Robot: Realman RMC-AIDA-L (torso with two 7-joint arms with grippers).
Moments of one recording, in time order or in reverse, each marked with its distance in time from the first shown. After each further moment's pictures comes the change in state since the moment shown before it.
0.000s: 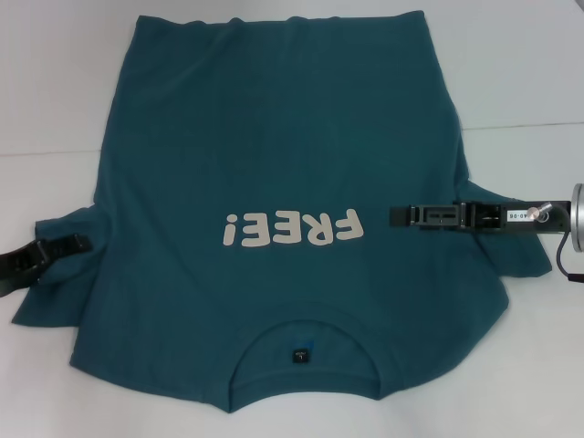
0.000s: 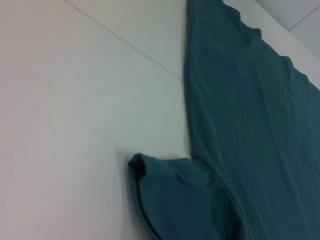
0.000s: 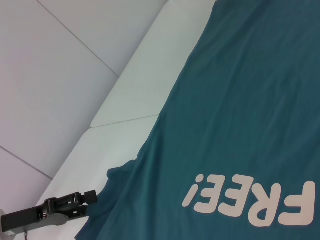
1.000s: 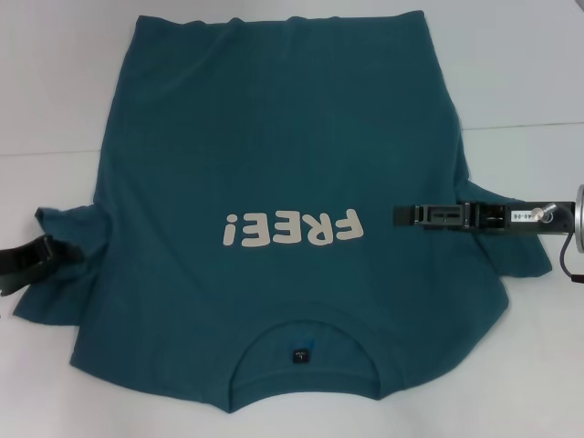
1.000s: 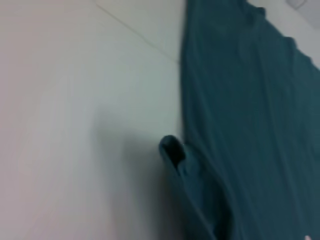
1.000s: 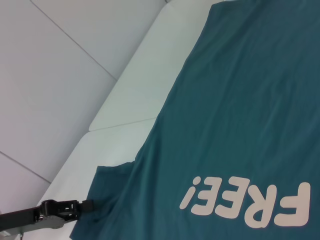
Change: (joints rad) left arm -0.027 0.006 0.004 0.040 0.101 0.057 -0.127; right arm -0.007 -0.002 0.008 0.000 0.003 0.000 -0.003
